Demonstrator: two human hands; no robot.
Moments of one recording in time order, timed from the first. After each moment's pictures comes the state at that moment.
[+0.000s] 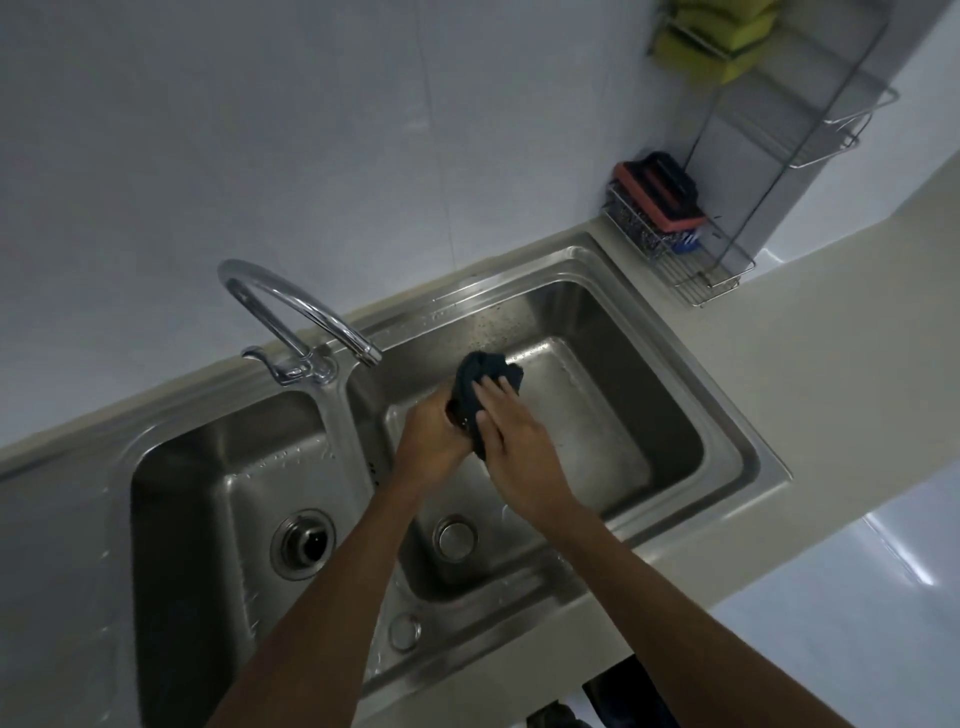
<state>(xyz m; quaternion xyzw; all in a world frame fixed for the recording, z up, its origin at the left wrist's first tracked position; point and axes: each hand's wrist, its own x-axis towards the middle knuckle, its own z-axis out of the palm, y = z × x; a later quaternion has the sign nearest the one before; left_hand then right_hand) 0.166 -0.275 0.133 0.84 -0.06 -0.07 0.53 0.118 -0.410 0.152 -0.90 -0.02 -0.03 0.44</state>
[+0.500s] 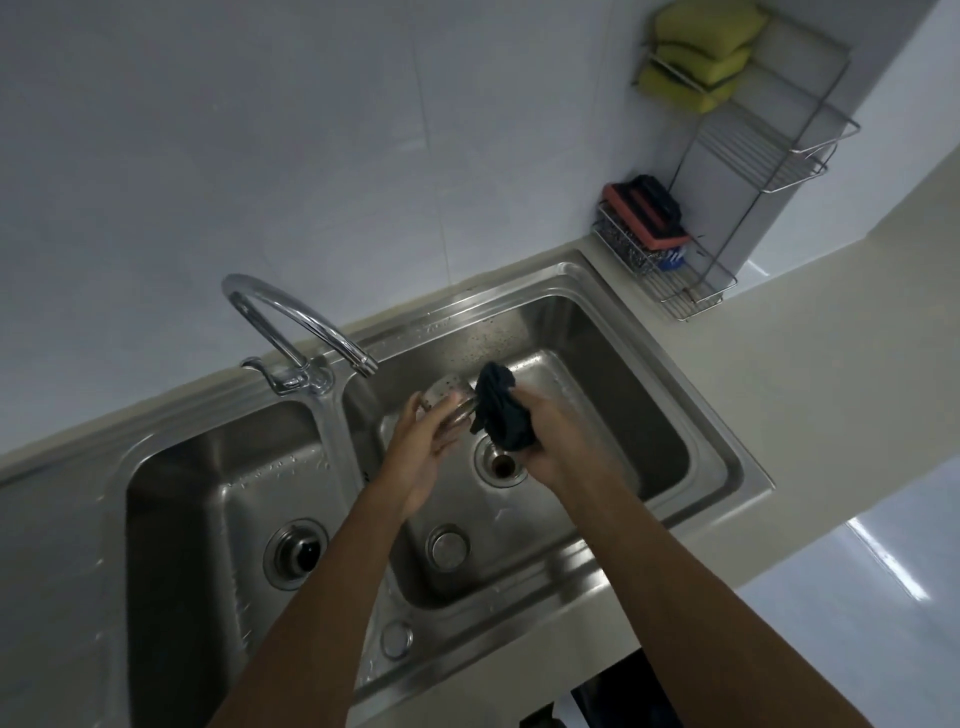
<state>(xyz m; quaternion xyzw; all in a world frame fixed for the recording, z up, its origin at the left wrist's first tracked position) 0.166 -0.272 0.141 0.56 0.18 -0.22 0.78 0.158 -0.437 0.171 -0.39 0.34 0.14 0.84</state>
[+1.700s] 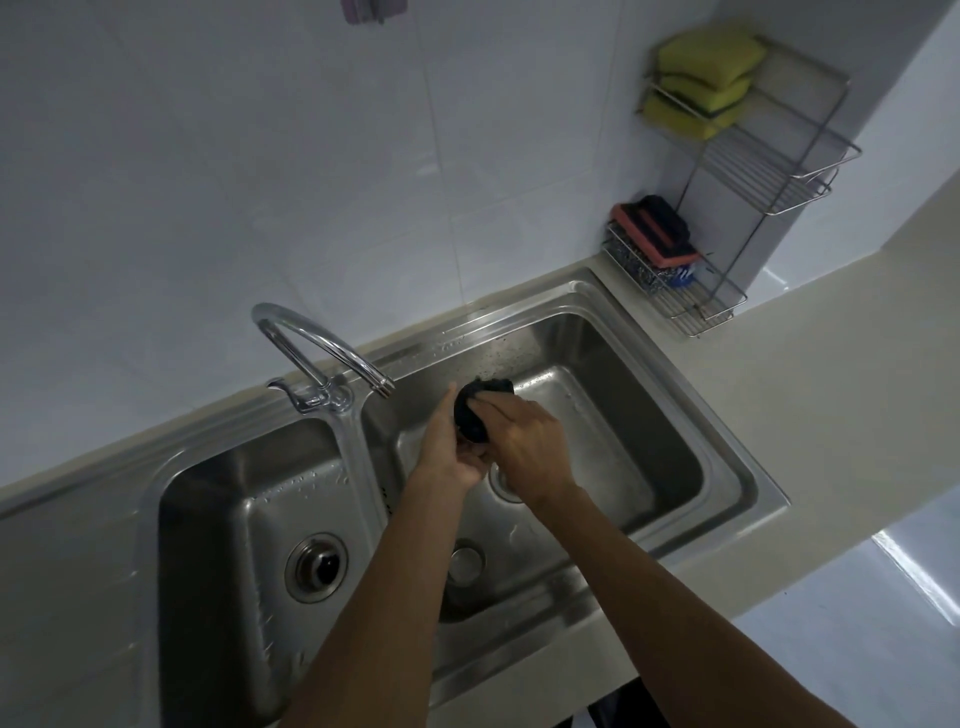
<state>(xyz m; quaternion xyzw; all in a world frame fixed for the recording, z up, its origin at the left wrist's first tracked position) 0.180 -0.307 0.177 0.35 0.40 -0.22 0.82 0.151 -0.420 0.174 -0.93 -0.14 -0.26 0.21</state>
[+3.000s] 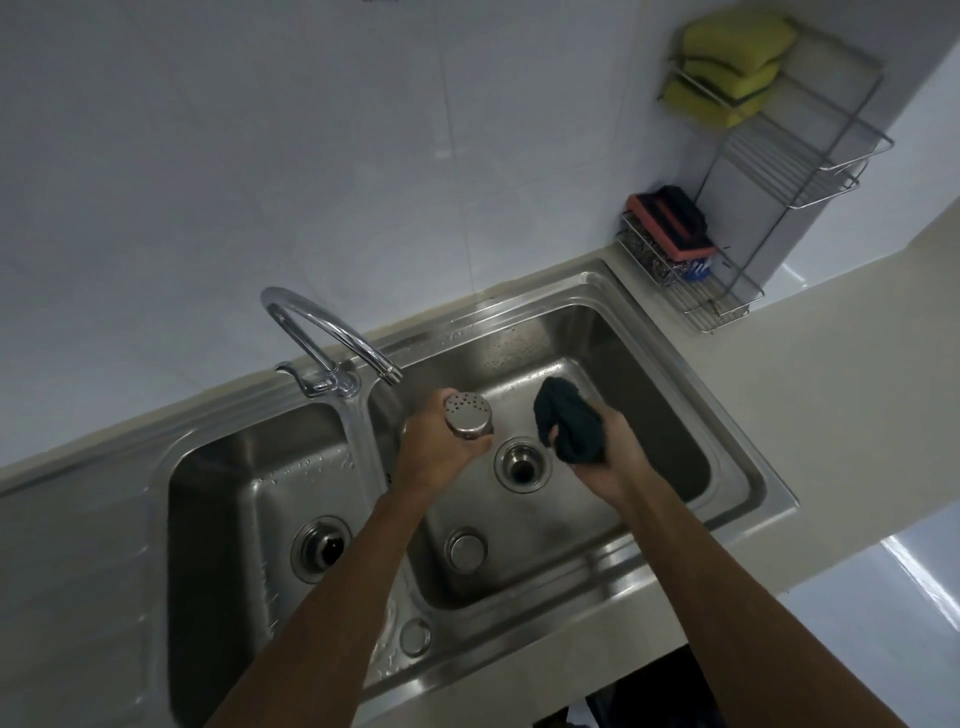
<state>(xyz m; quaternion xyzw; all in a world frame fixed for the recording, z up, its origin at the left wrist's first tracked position) 0.167 -0.268 0.156 0.90 0.04 -0.06 0.43 0.148 -0.493 0.152 -0.38 0.19 0.17 0.89</state>
